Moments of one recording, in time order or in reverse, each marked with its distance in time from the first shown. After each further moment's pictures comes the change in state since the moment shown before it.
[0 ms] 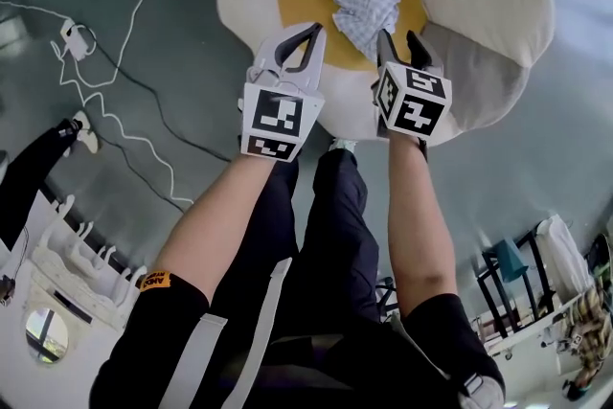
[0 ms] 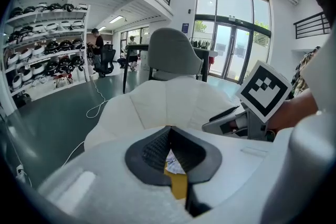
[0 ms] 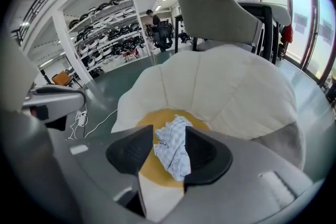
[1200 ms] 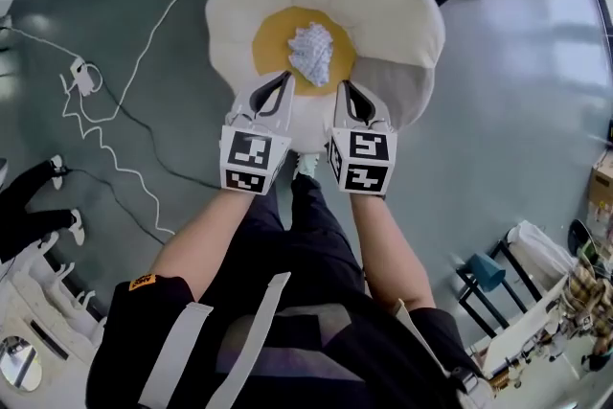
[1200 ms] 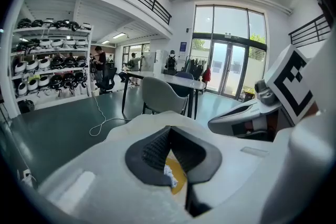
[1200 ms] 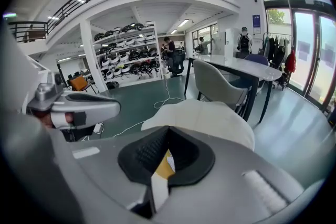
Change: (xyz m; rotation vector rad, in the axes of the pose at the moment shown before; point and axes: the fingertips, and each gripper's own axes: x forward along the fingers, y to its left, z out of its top) left arm -0.172 -0.091 0.160 -0.021 -0.139 0.003; right arm -0.273 0.059 0.097 -0.147 -0.212 0.051
